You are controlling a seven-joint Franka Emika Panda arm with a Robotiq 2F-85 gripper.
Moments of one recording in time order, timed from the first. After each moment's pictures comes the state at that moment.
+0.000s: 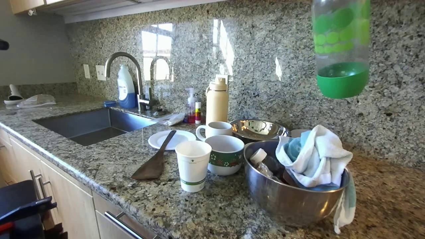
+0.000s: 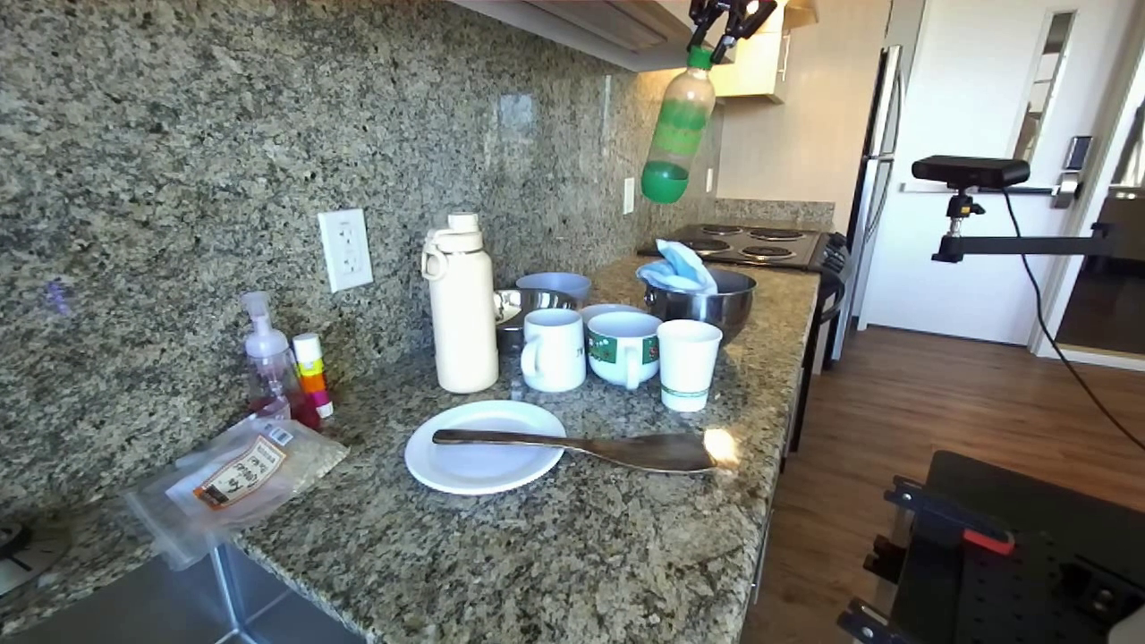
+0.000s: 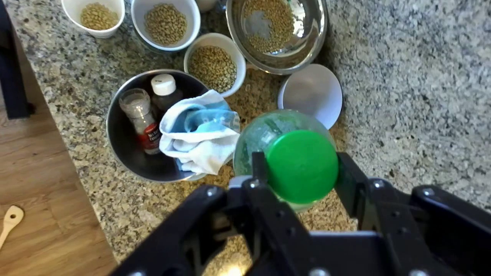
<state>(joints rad) -0.37 0.23 -0.34 -1.29 0.49 1.72 0.89</state>
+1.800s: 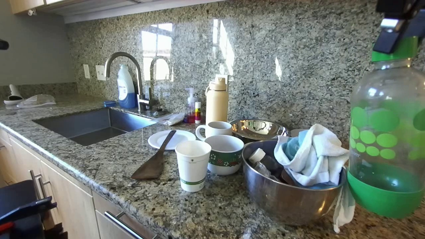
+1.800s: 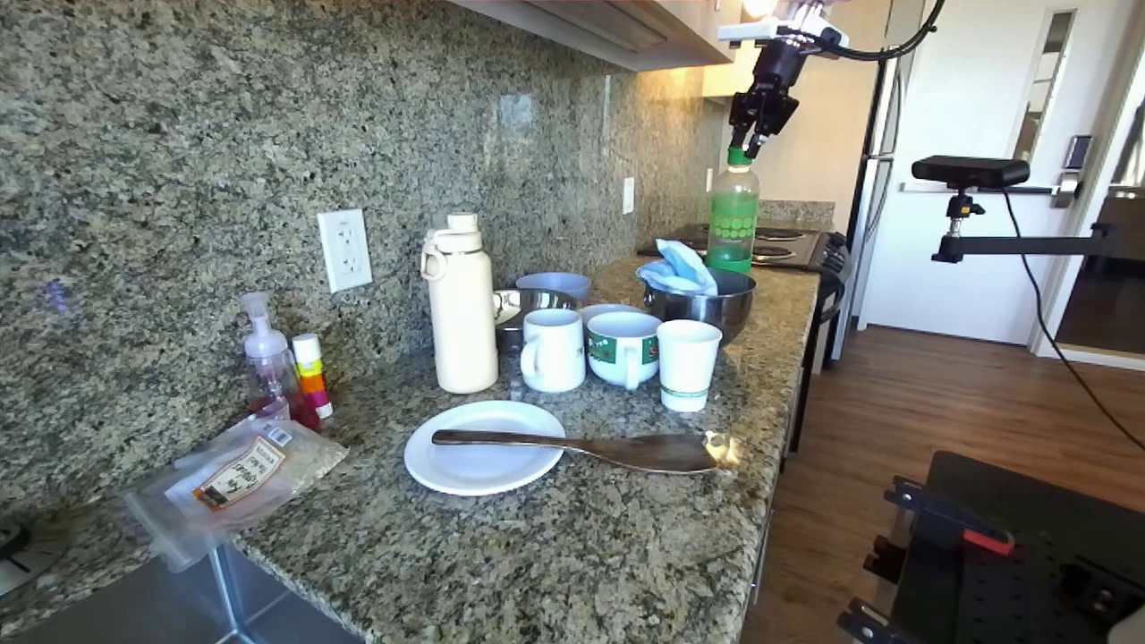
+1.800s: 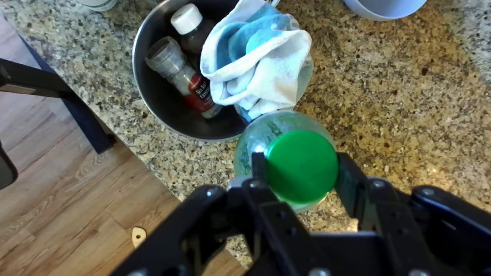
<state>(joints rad) -0.41 0.39 -0.44 -1.39 0.48 1.81 1.13</state>
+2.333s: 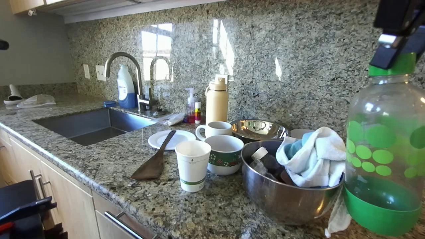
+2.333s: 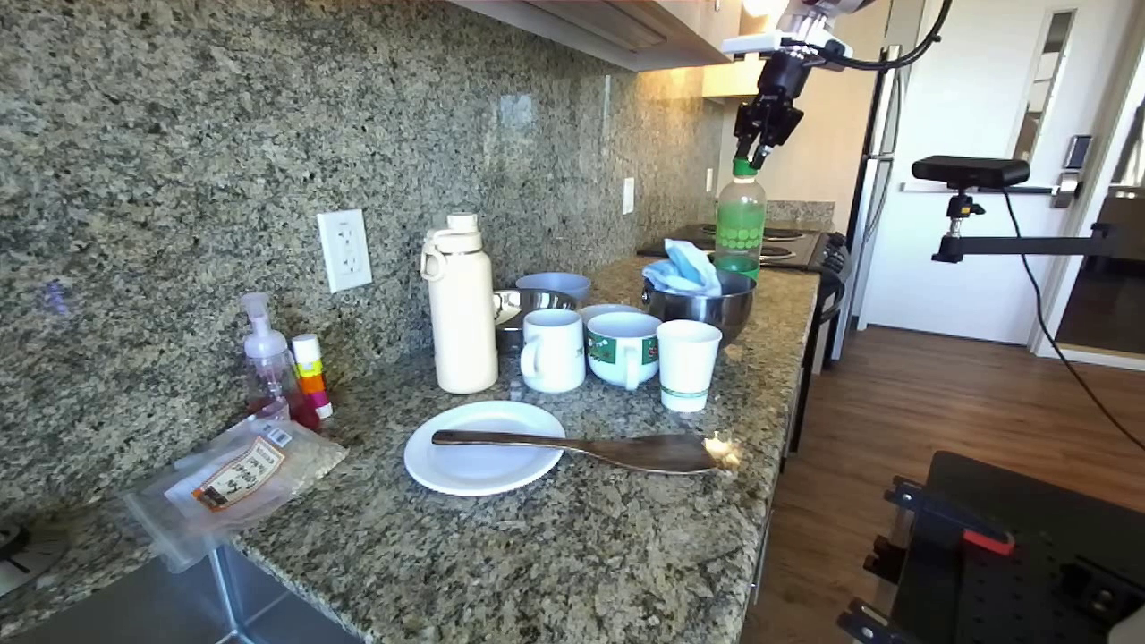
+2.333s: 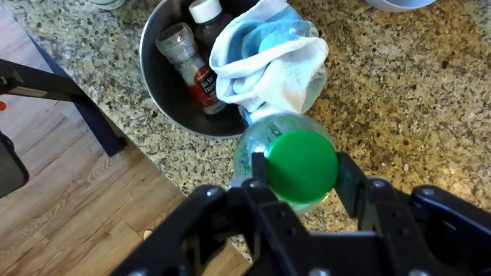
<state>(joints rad) -0.44 0.40 -0.43 -1.41 0.48 1.81 1.13</state>
